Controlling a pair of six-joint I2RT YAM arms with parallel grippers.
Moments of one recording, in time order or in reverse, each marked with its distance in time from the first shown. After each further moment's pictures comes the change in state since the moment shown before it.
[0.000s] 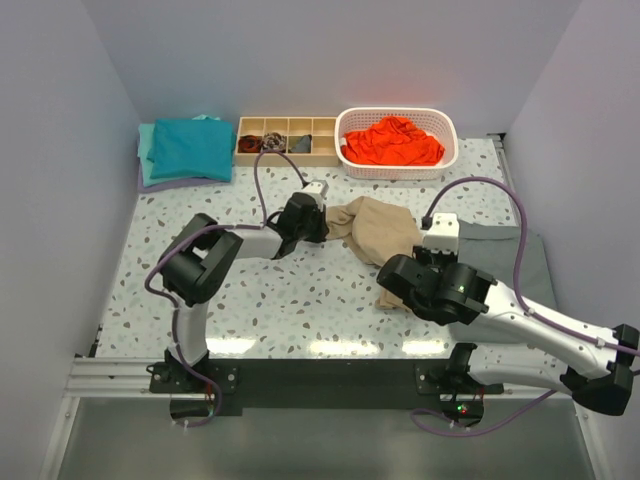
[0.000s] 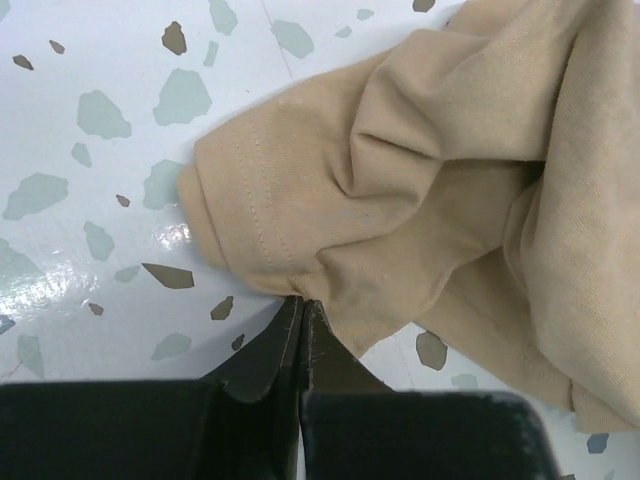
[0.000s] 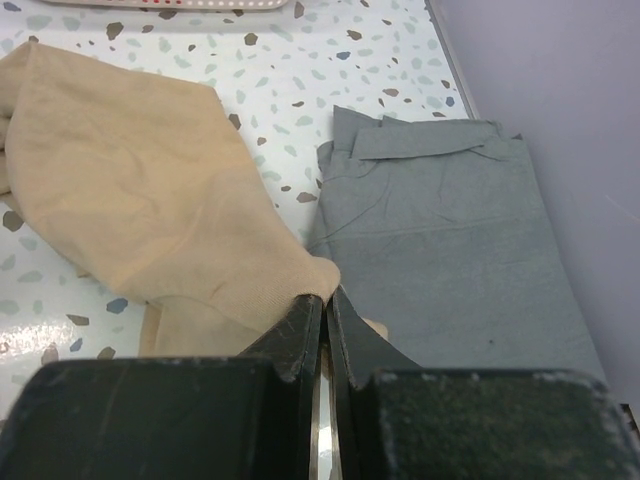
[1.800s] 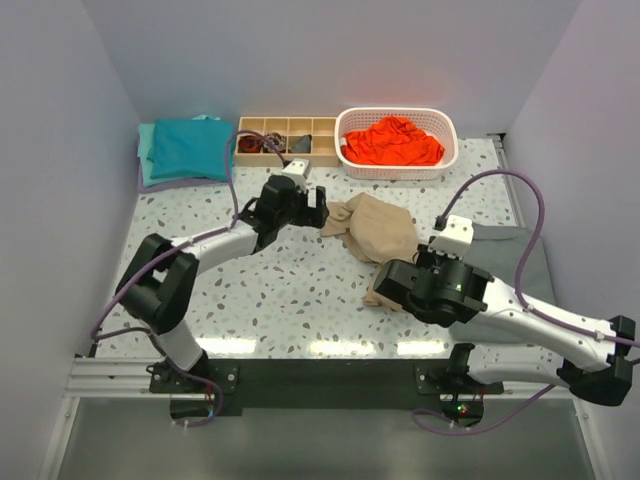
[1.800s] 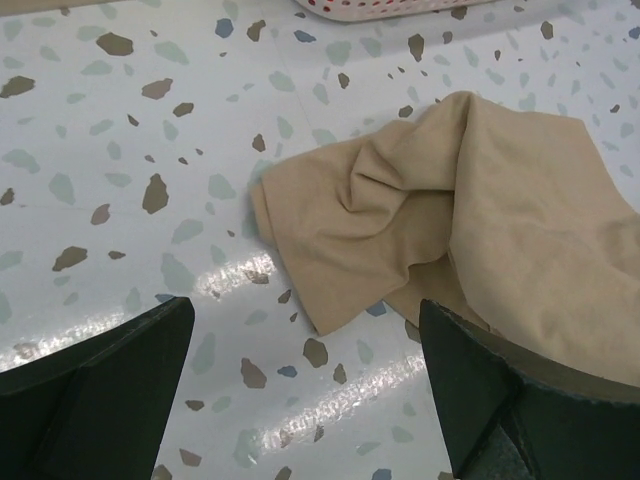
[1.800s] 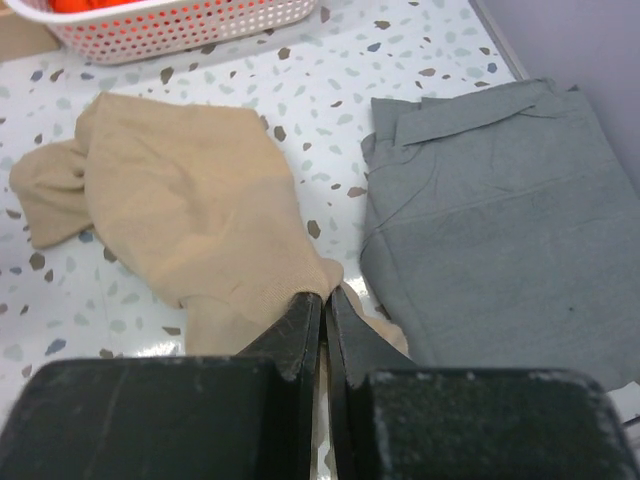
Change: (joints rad) left arm 0.063 -0.321 -0.043 -0.162 -0.032 0.076; right arm 0.078 0.047 0.088 -0.154 0.003 0.357
